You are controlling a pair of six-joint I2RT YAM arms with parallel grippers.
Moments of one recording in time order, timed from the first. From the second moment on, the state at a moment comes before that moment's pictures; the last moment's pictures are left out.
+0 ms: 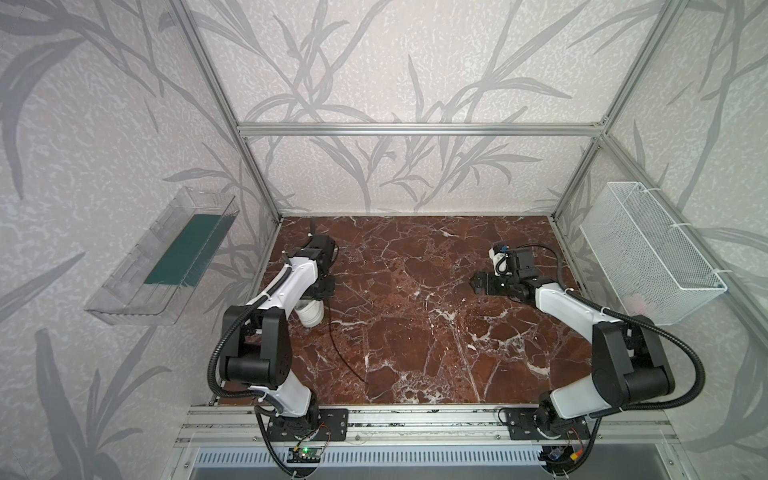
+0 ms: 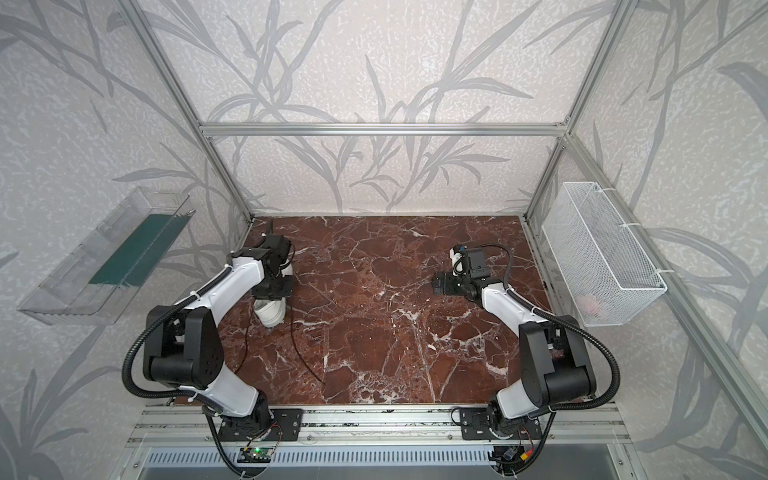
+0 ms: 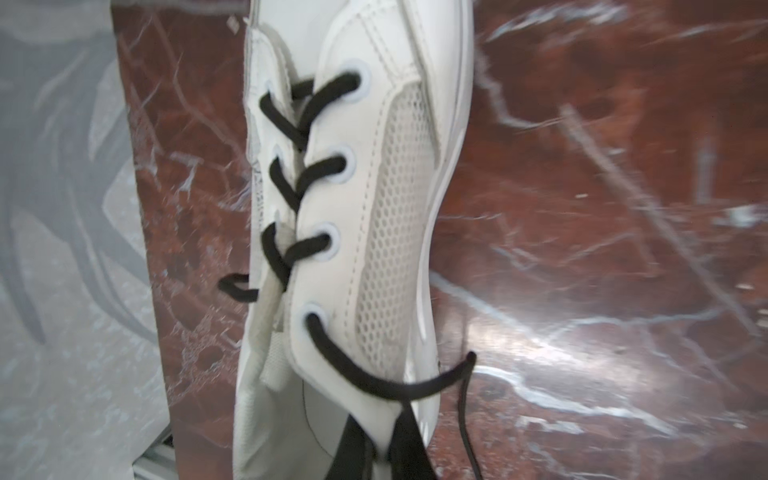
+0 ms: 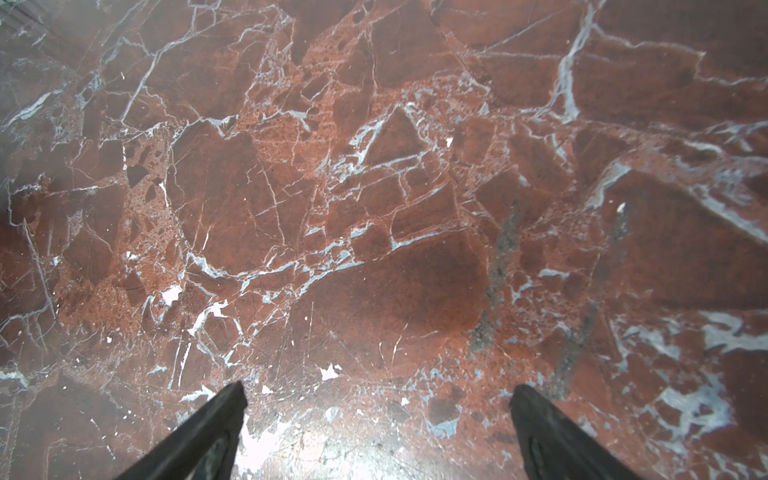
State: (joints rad) left arm -0.11 1.63 1.23 -0.97 -0.27 -0.17; right arm 0.19 1.52 0.87 -0.23 -0.21 0.23
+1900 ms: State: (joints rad) left arm -0.64 2.25 1.91 -1.02 -0.24 -0.38; right arm 0.19 1.47 0.87 -0.35 -0.13 0.17
